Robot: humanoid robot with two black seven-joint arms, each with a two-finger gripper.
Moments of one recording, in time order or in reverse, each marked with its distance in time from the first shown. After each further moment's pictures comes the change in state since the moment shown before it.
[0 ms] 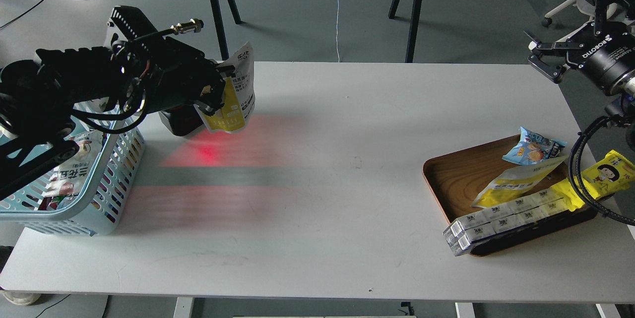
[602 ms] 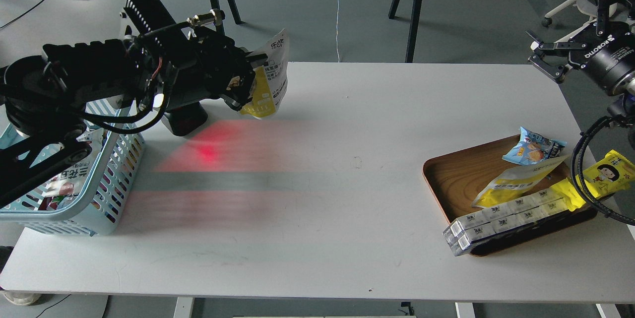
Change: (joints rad) left arm -0.014 -0.034 -0.066 -0.074 0.000 0.000 0.007; right arm -0.002 -0.008 0.000 0.000 0.000 0.000 0.000
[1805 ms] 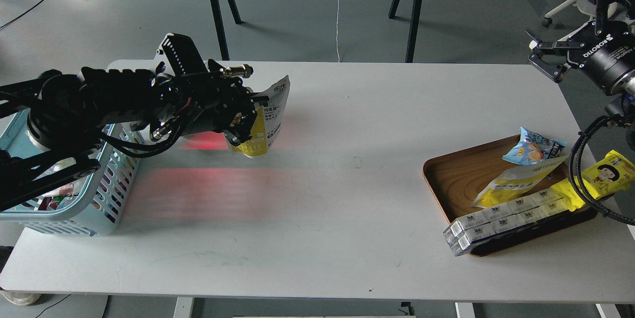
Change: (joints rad) left arm -0.166 0.012 0.310 0.003 0.000 0.000 0.003; right arm 0.000 0.007 0.006 0.000 0.000 0.004 0.001
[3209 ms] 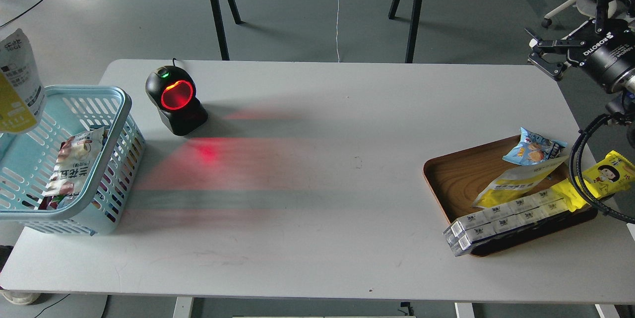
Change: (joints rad) left arm -0.055 0.829 0.103 0.082 -0.035 0.200 -0.197; right arm 0.008 0.000 -0.005 0.000 -0.006 -0.001 -0.002
